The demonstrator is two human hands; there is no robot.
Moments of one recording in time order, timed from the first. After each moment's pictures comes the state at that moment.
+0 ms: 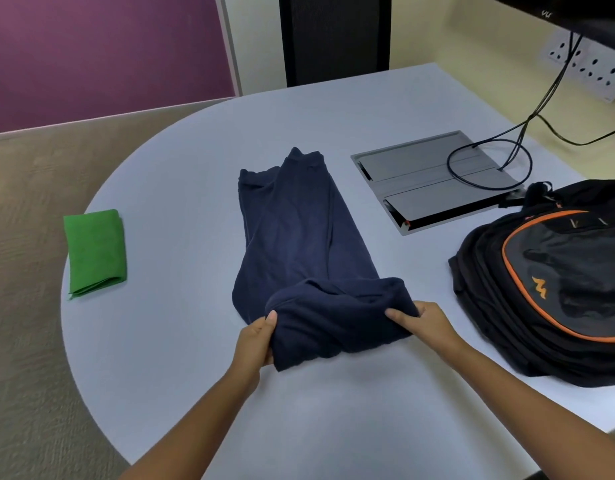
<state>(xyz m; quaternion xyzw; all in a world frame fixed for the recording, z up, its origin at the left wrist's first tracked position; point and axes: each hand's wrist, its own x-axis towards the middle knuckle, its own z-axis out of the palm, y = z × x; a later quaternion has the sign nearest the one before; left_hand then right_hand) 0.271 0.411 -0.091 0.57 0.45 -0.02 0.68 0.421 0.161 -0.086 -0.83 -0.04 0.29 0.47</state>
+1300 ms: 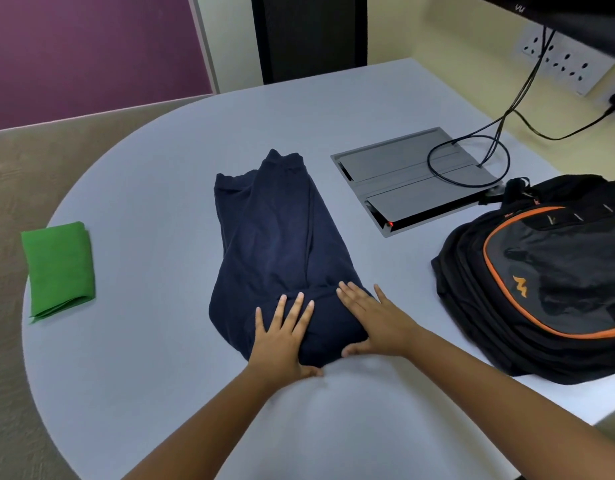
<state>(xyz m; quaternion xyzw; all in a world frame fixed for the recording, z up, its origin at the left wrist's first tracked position) 0.313 0.385 -0.129 0.99 0.03 -0.13 0.05 0.440 0.192 -0.109 -0.86 -0.47 0.21 -0.02</state>
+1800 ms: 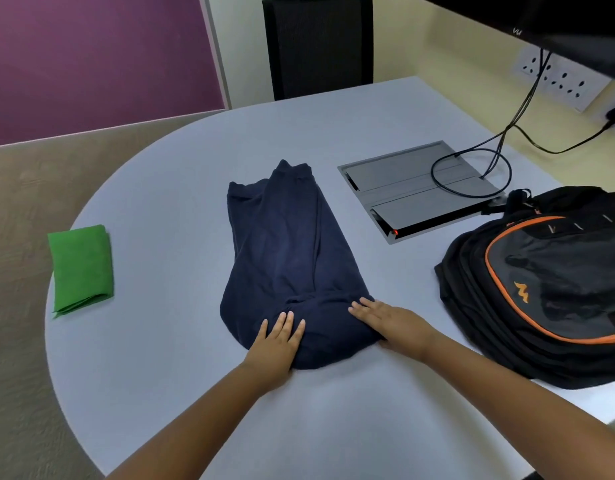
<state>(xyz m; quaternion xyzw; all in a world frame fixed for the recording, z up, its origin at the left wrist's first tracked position) 0.299 0.399 -0.116 0.97 0.00 -0.24 0.00 0.441 0.170 -0.101 -0.84 -0.50 0.19 0.00</state>
